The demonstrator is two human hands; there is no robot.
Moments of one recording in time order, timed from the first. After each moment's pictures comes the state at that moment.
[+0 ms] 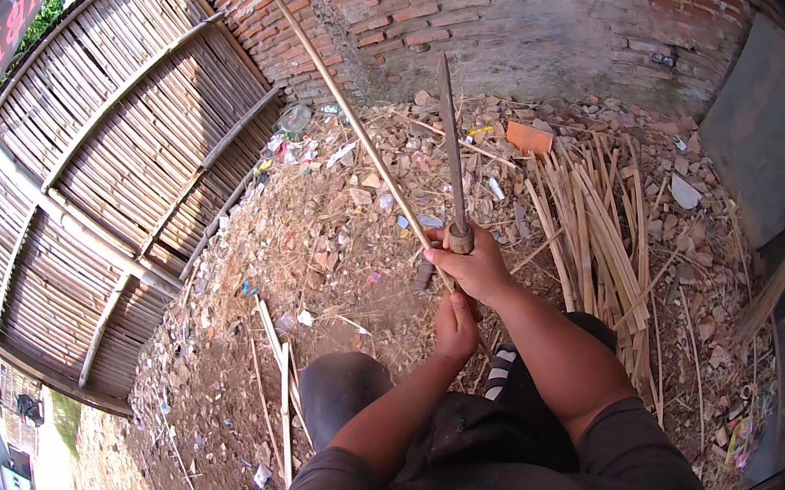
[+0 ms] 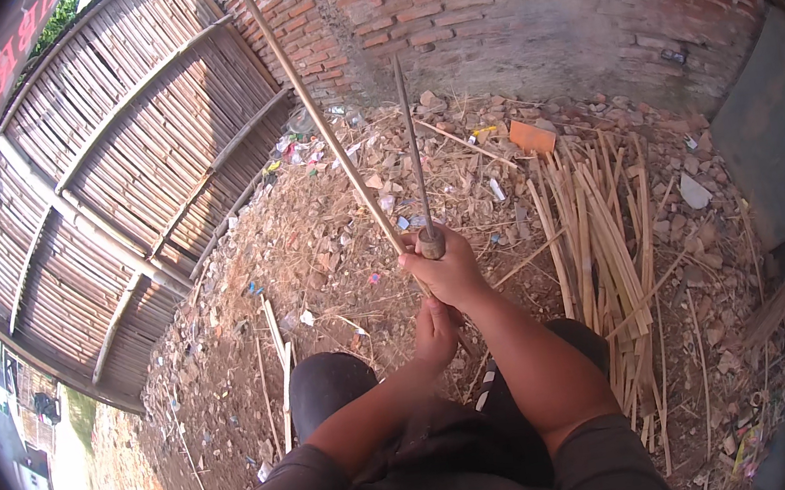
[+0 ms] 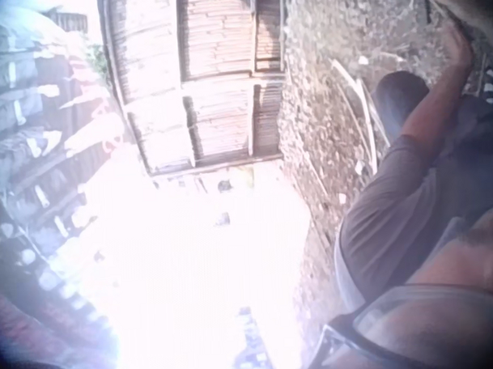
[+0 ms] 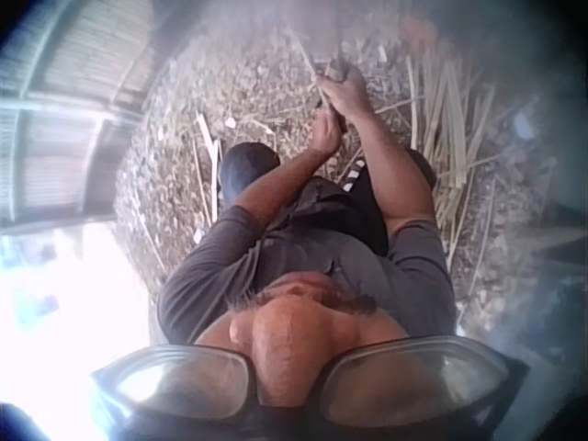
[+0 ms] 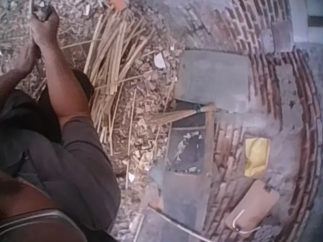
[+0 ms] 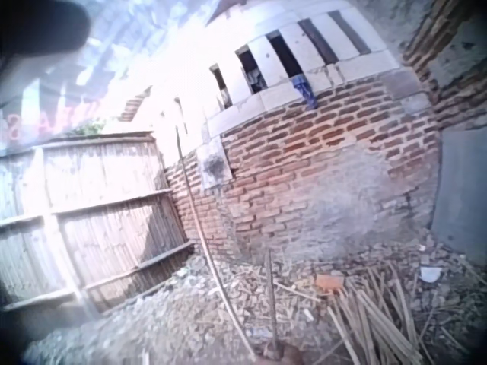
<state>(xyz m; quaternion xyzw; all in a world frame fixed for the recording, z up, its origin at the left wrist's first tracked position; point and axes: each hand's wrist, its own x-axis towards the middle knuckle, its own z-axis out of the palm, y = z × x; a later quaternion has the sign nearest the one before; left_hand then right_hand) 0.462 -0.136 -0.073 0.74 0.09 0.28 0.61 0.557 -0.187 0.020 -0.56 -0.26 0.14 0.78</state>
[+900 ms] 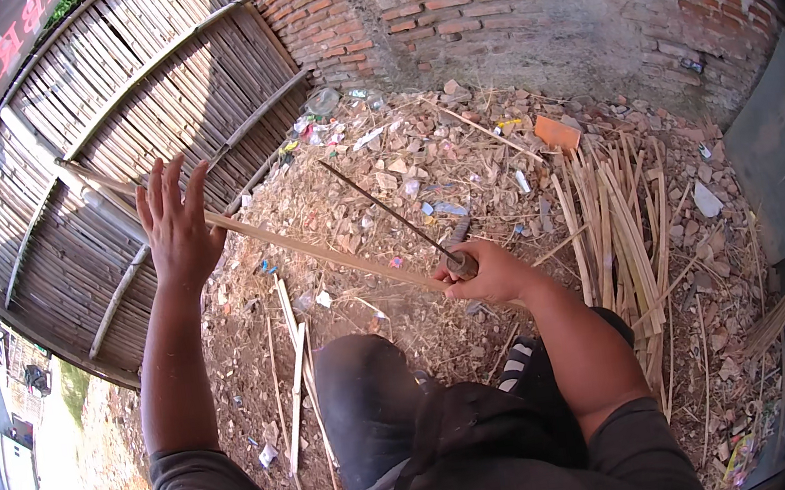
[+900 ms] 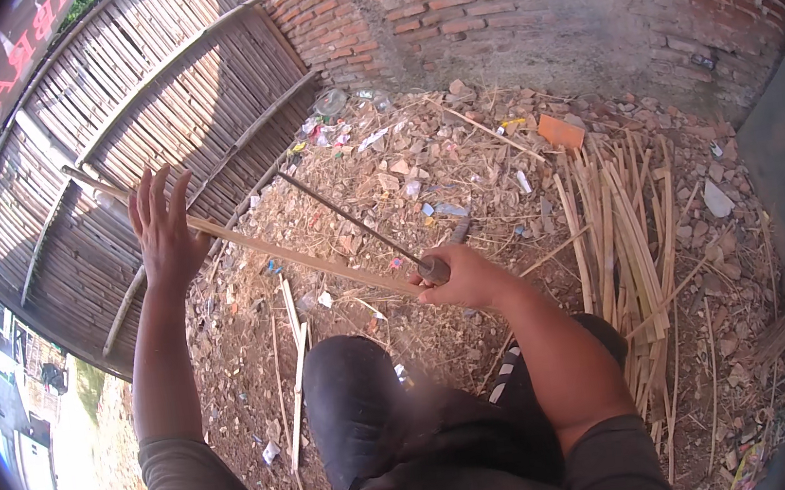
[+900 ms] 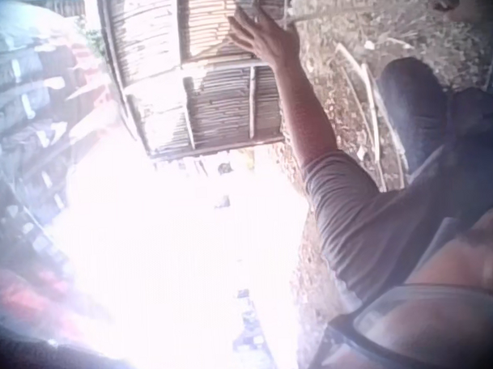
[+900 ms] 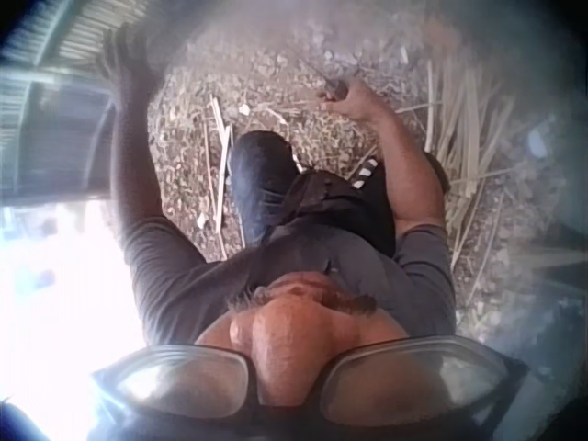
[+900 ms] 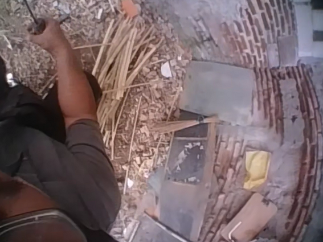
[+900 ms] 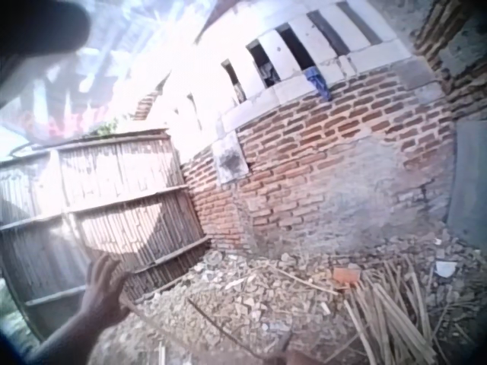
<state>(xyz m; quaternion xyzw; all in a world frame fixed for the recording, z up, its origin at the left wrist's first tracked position) 0.326 0.089 0.258 0.85 0.15 0.34 -0.38 0.553 -0.199 0.029 -0.62 -0.45 0.32 0.56</state>
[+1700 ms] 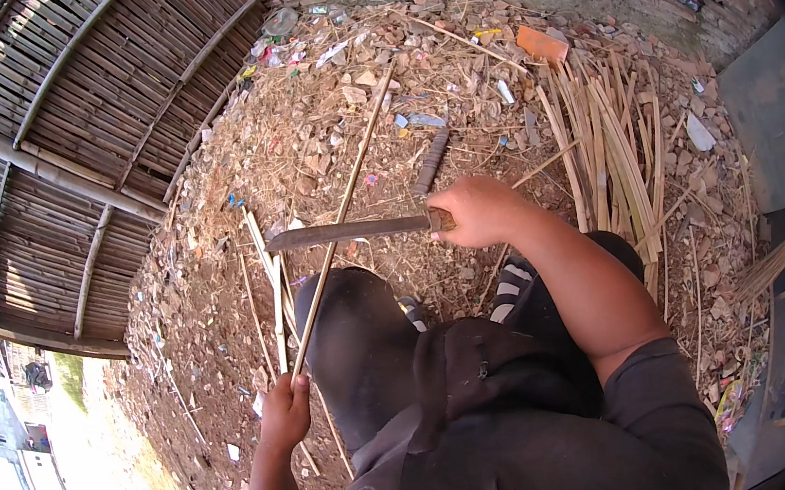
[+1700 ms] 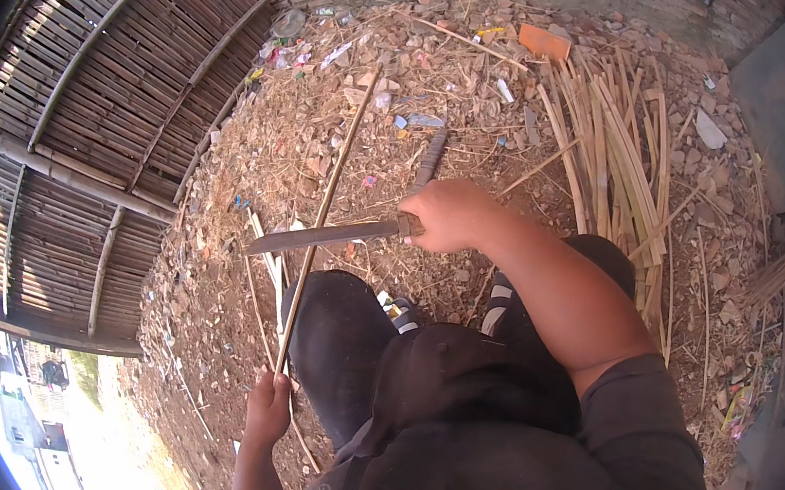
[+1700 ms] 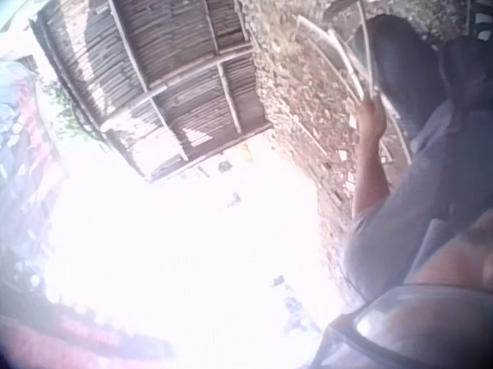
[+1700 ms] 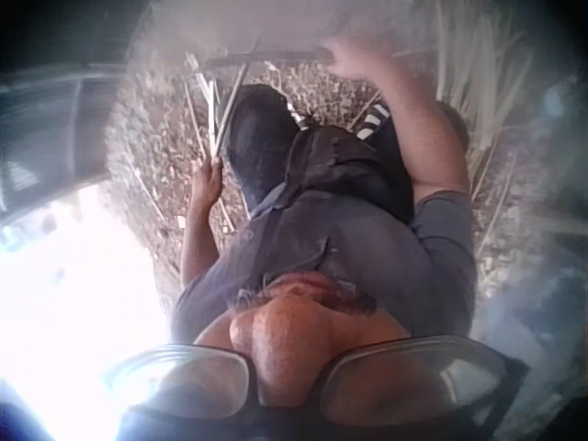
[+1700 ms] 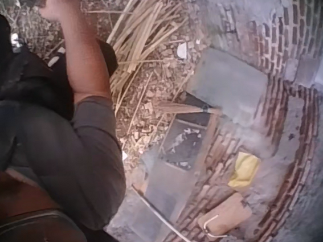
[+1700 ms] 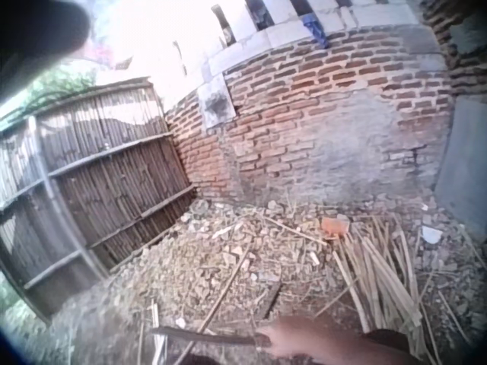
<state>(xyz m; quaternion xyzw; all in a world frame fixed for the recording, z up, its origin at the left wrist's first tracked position) 0.130 -0.014 0.028 0.88 0.43 0.00 0.23 0.538 -0.181 0.010 -0.79 -0.56 0.11 0.23</state>
